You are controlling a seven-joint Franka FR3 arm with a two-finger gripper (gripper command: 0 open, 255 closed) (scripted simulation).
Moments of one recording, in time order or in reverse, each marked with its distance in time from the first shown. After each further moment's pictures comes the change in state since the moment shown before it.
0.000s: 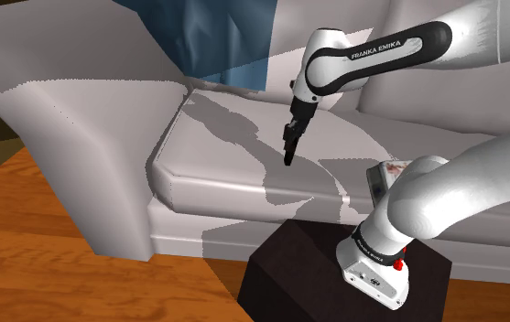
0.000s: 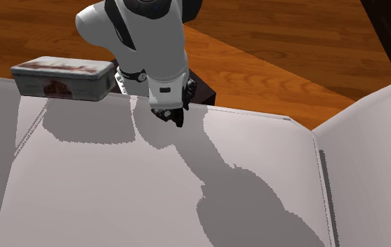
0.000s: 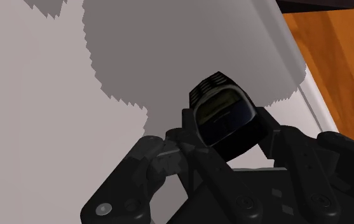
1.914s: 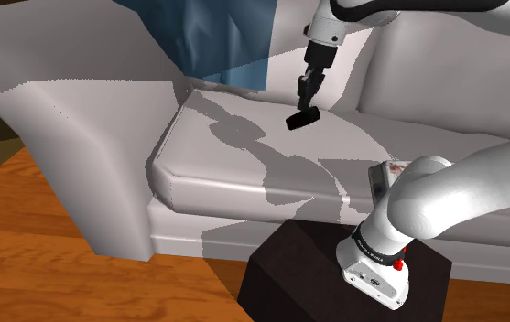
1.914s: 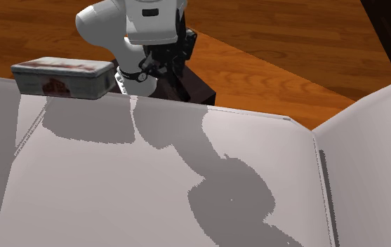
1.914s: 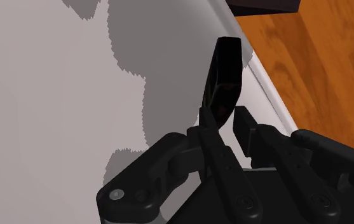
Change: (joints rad) arm 0.000 -0.096 0.020 0.316 -0.006 -0.411 0.040
